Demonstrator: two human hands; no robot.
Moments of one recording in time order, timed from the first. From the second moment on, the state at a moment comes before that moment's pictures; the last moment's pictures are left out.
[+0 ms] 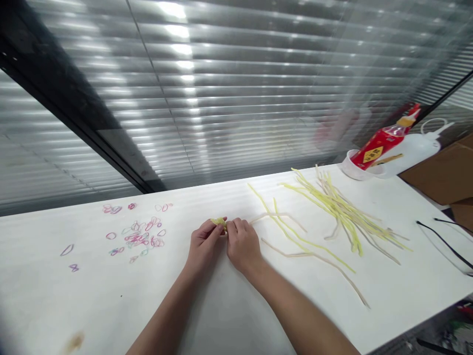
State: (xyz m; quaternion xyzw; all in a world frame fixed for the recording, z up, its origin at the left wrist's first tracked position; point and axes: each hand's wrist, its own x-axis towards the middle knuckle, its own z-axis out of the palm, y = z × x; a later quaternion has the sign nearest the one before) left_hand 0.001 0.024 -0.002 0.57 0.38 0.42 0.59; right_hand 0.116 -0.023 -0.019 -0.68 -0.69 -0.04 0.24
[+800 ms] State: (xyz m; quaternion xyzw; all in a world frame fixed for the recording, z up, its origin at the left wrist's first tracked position) left_hand 0.000 0.027 -0.004 0.51 0.39 0.42 0.64; right_hand 0.118 -0.025 -0.017 -0.64 -0.66 0.02 0.40
